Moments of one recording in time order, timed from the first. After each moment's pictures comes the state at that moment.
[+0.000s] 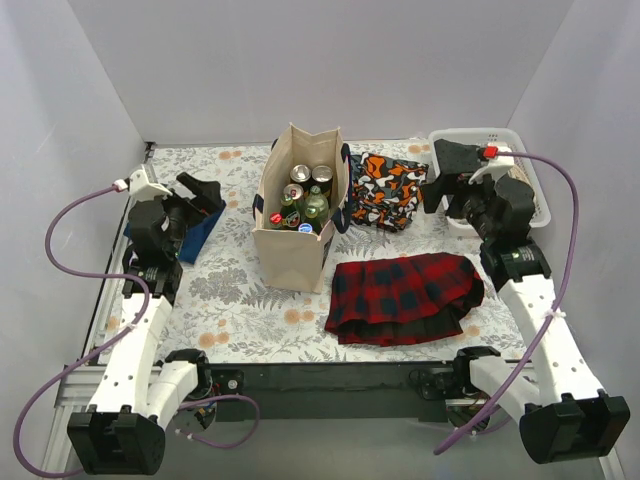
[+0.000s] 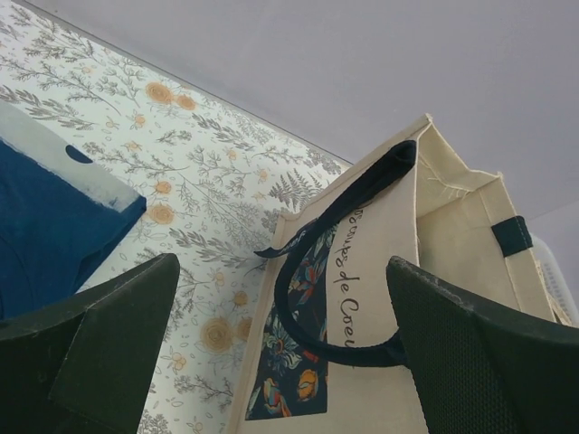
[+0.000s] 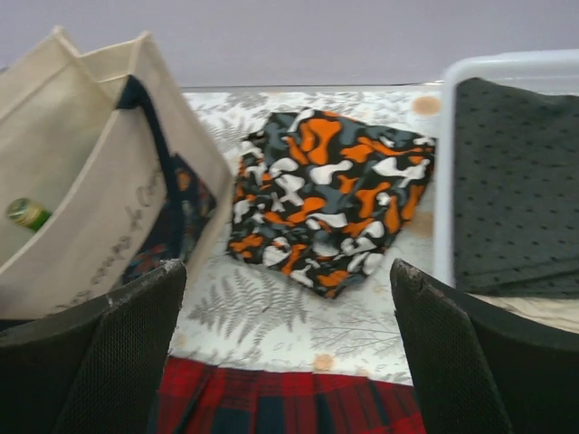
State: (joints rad) left arm -0.02 0.87 0.78 -0.02 0.02 -0.57; right arm 0.15 0.93 0.90 -0.13 -0.13 0.19
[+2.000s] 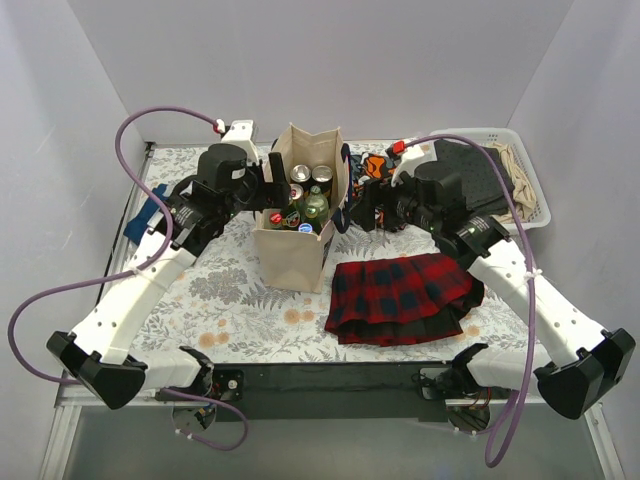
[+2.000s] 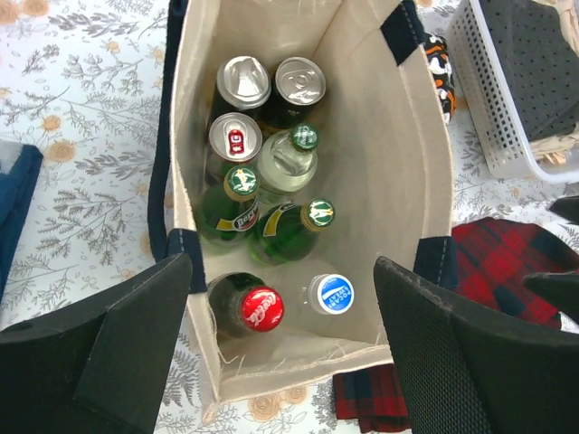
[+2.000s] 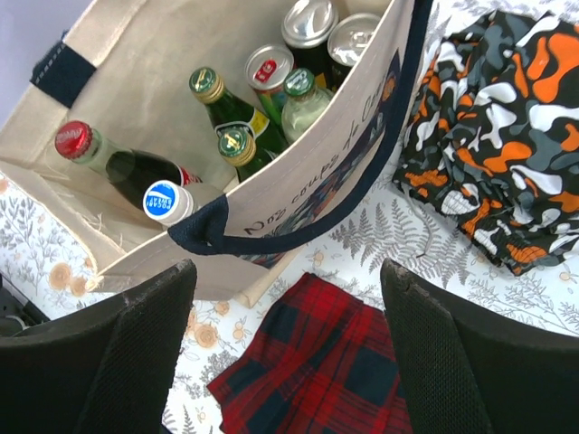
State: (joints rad) left arm -0.57 1.24 1.46 -0.68 -0.19 -0.39; right arm 0.62 1.17 1.22 -0.44 -0.09 0.26
